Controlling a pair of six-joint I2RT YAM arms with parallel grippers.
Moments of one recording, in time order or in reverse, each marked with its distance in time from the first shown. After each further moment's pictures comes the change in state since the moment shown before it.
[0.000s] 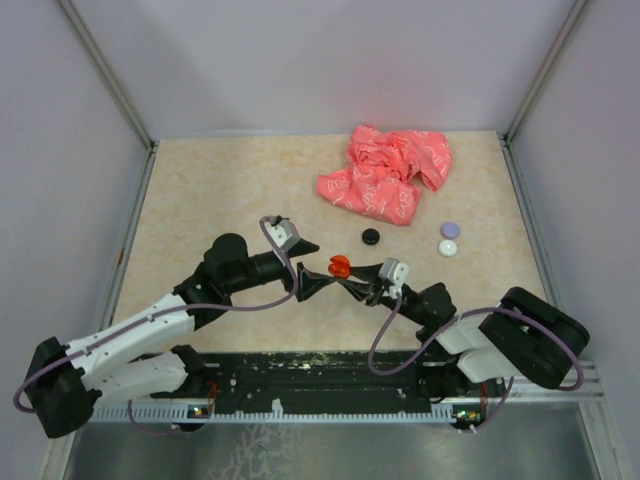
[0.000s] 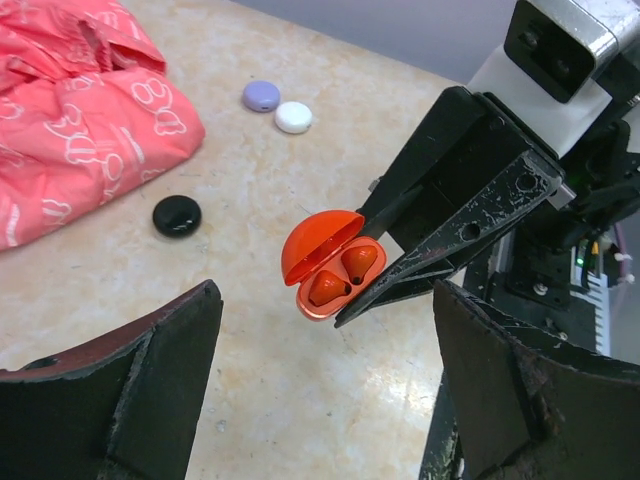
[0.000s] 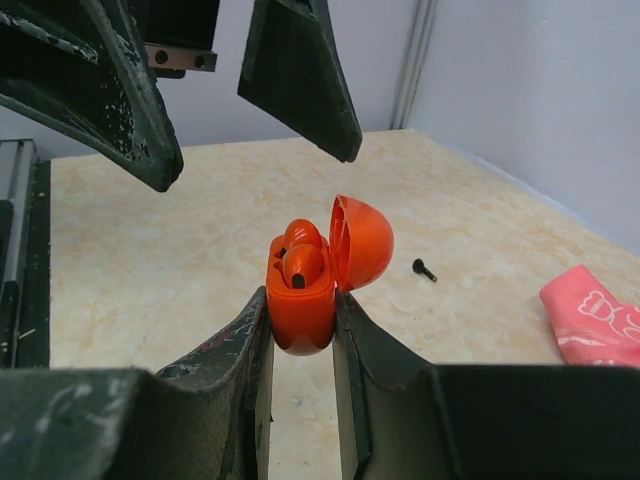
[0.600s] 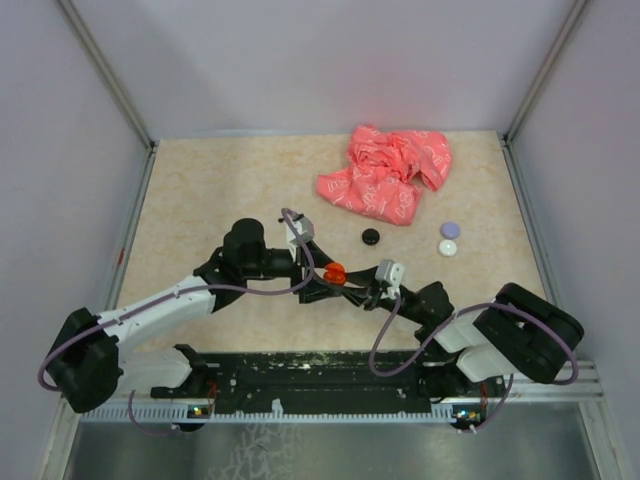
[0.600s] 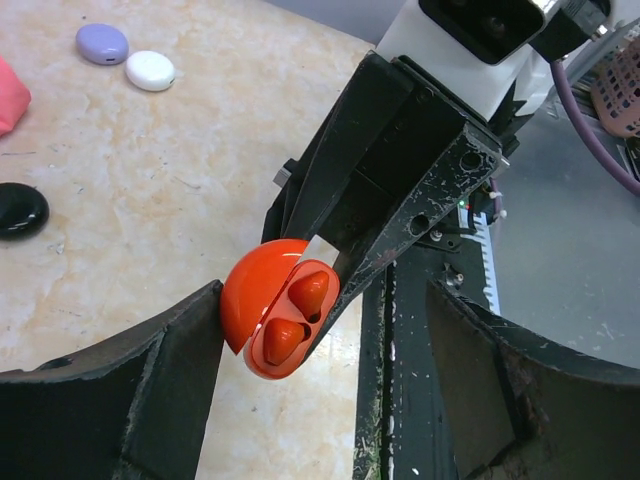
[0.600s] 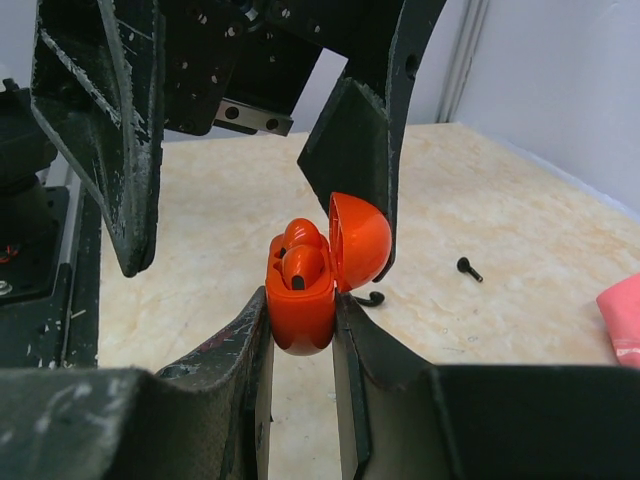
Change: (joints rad) left arm 0.077 0.216 0.049 0.066 0.409 -0.092; right arm 0.000 0.037 0.008 0.011 -0.098 0.046
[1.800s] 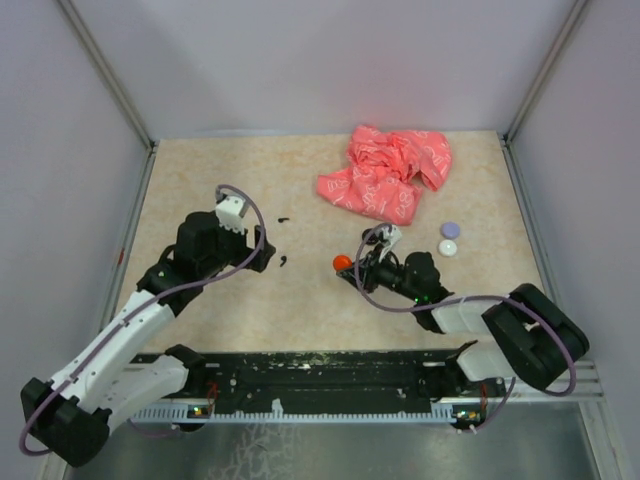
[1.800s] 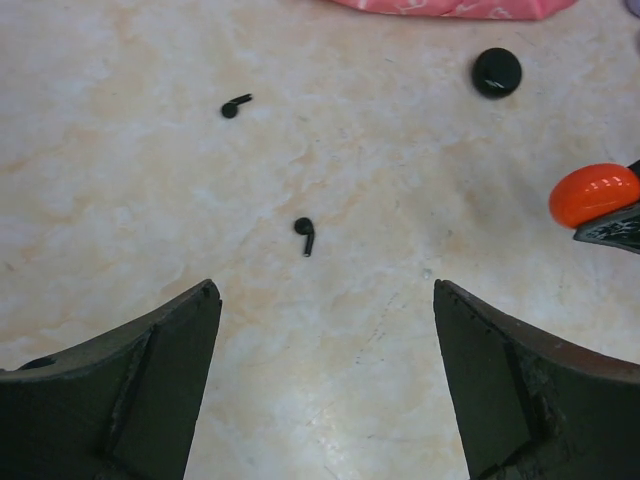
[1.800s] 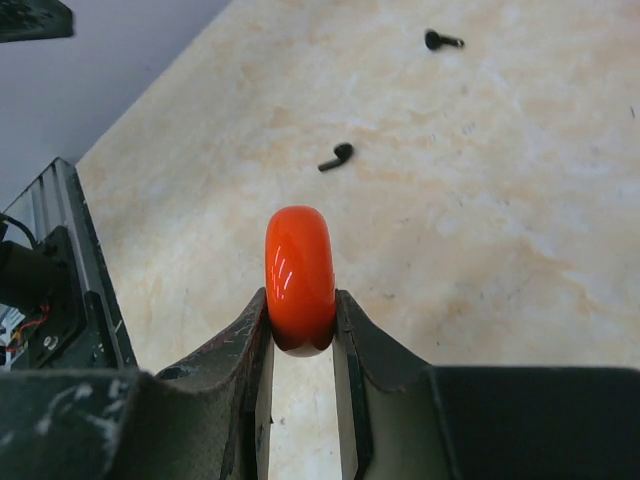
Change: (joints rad) left arm 0.237 -0.279 0.098 -0.663 -0.694 0.036; right arm -0.183 -0.007 0.143 -0.503 0.006 0.425
